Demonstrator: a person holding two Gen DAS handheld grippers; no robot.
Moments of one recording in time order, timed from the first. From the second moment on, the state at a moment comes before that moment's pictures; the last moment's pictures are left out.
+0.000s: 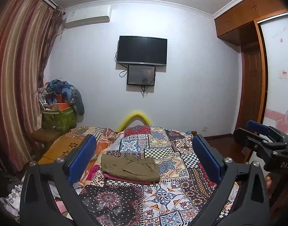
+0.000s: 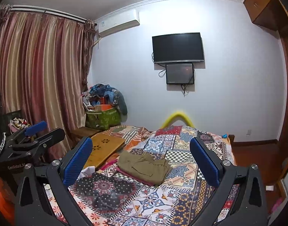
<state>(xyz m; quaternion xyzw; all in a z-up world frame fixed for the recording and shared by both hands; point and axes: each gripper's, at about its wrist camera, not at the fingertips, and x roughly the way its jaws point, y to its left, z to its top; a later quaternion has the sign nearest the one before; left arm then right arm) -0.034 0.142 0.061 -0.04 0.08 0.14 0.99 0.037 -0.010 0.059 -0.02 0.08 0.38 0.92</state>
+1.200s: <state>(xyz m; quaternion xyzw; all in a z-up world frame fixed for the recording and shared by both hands) -0.029 0.138 0.057 -0.04 0.09 0.12 0.99 0.036 -0.014 0.060 -0.01 0.08 0.37 0.93</state>
